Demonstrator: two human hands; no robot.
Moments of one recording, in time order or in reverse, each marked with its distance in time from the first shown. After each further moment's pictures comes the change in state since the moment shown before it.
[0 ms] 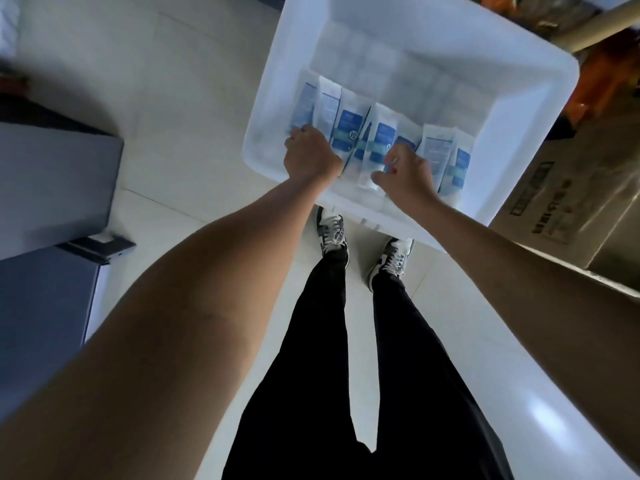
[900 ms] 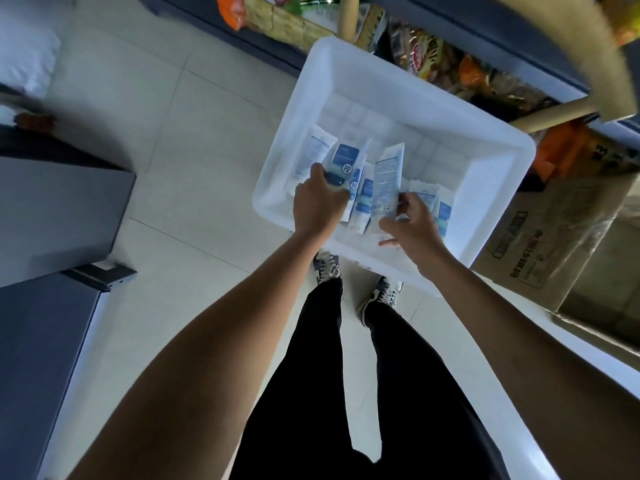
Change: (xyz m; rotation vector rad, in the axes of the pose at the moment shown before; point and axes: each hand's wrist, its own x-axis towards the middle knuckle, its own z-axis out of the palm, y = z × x) left_hand -0.031 0.013 -0.028 -0.452 0.041 0.035; right_hand -0.031 -0.015 -0.038 0.462 -0.082 0.135
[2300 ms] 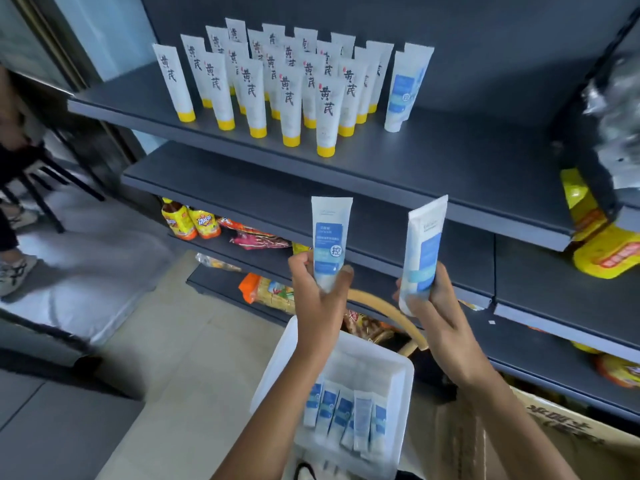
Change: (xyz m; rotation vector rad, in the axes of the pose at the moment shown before) left_hand -0.250 0.303 -0.223 -0.837 0.244 0.664; right_hand -0.325 -0.289 -0.189 0.107 0.066 -0.954
